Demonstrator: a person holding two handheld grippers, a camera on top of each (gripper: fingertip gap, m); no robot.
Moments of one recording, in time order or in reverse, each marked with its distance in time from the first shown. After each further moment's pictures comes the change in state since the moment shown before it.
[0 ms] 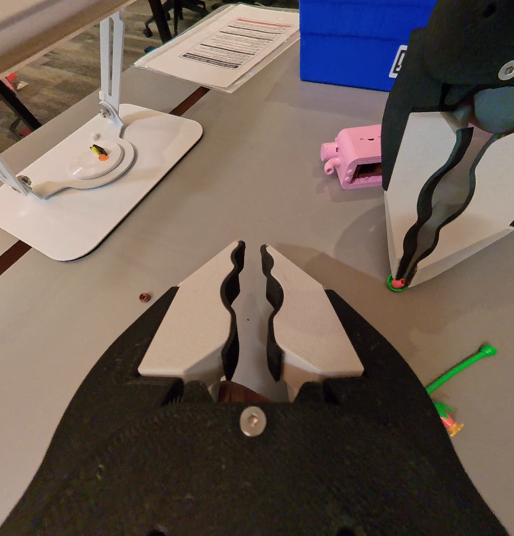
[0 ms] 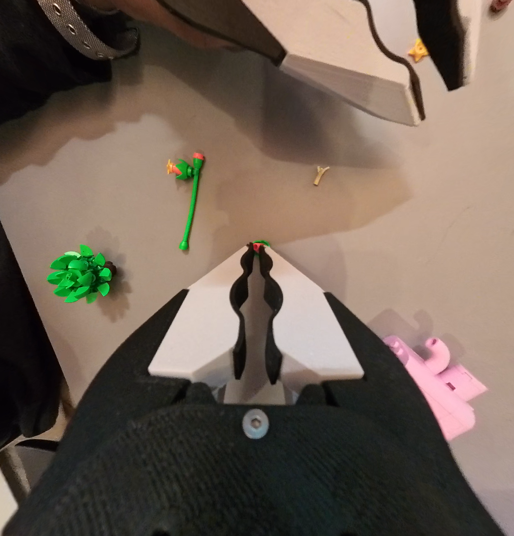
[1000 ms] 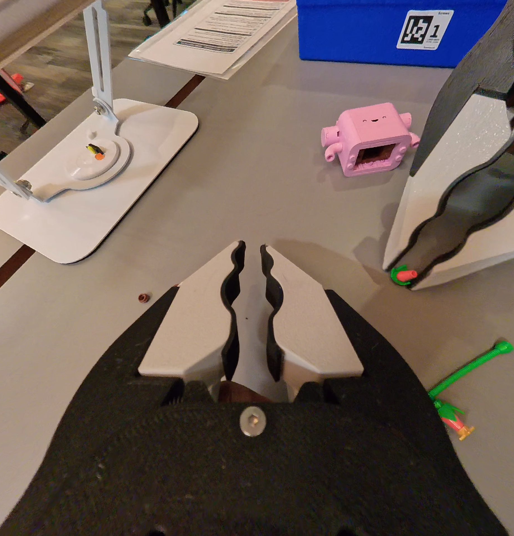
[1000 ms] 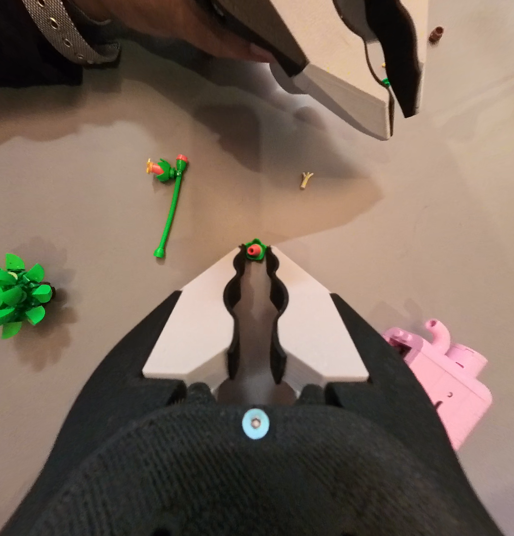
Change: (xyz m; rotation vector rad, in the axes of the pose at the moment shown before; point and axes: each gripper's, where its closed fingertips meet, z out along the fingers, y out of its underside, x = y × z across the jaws) left arm 0.003 0.005 0.004 -0.044 -0.023 0.056; right arm 0.008 0.001 0.008 0.237 0.243 -0.097
